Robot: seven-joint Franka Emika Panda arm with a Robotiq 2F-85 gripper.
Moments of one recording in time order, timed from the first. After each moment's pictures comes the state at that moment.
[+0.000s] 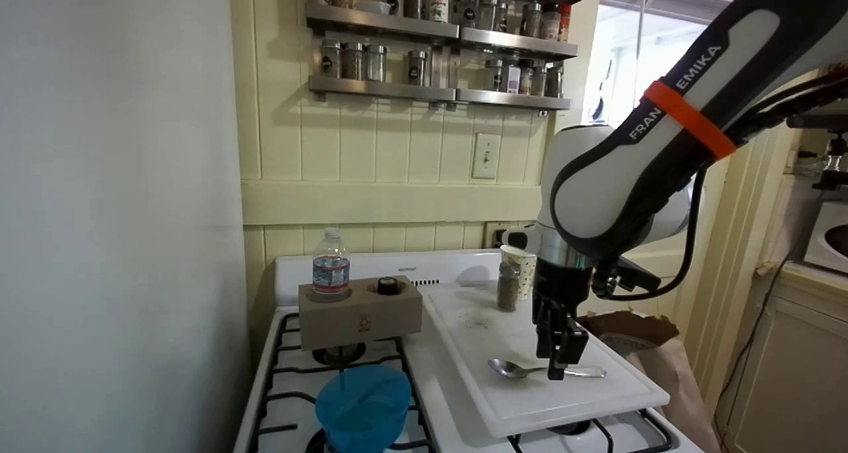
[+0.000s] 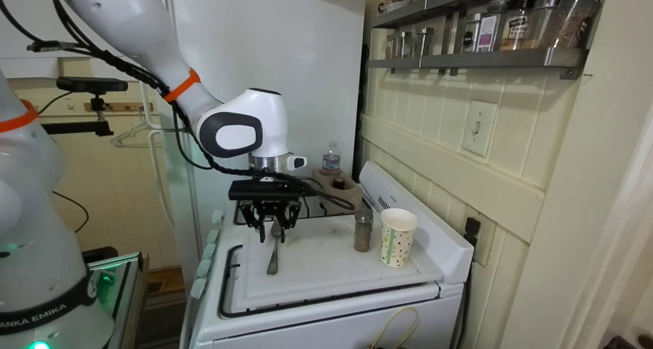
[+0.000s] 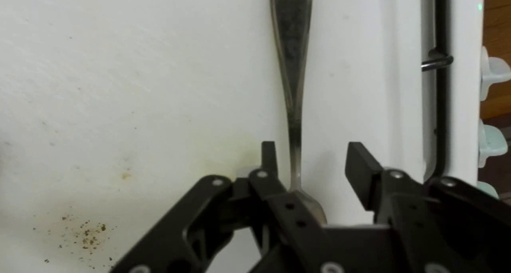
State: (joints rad) arm 0.10 -0.17 -0.04 -2.74 -0.06 2.59 -1.03
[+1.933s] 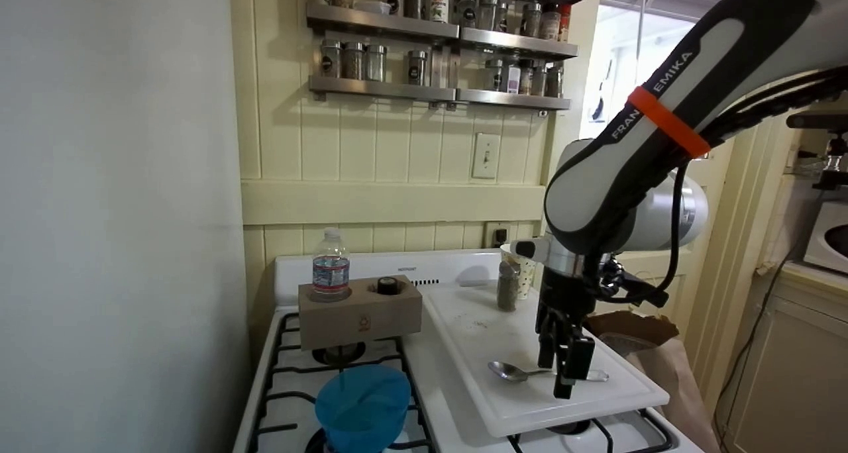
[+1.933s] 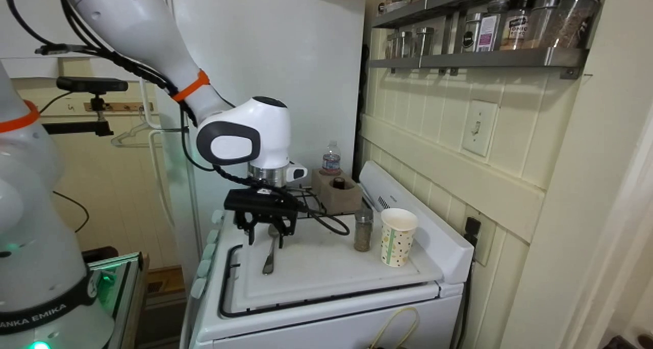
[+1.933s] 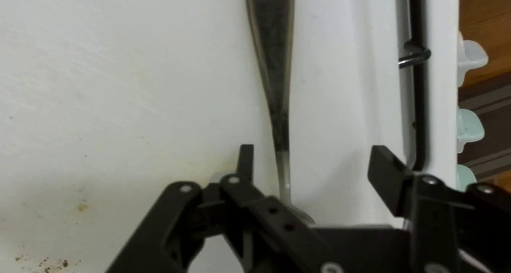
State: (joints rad) arm 0.11 -0.14 -0.07 -2.75 0.12 2.58 -1.15
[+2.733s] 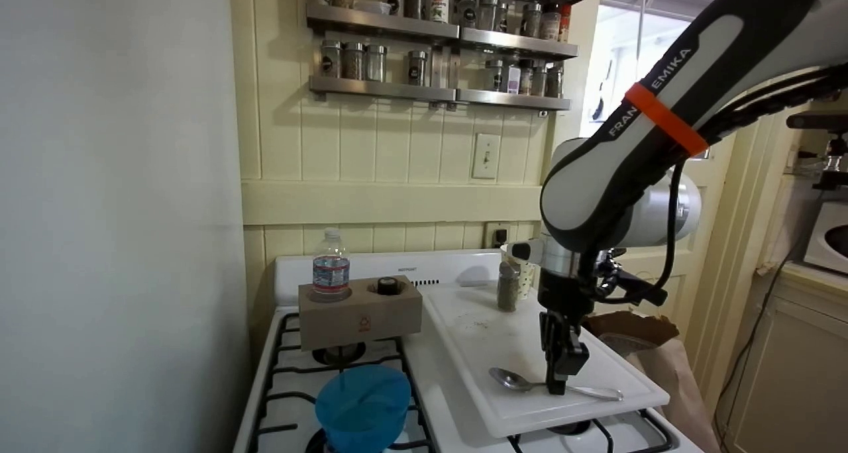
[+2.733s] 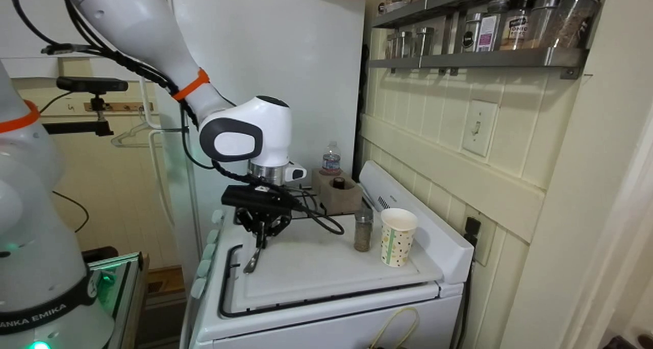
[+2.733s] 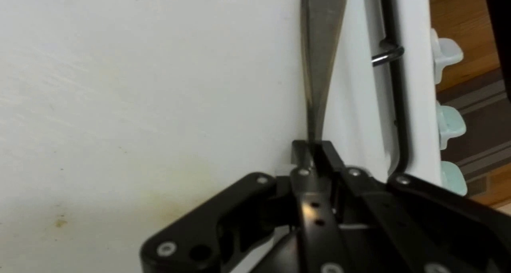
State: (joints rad) arm 0.10 -0.14 -0.05 -2.73 0.09 2.51 -1.07
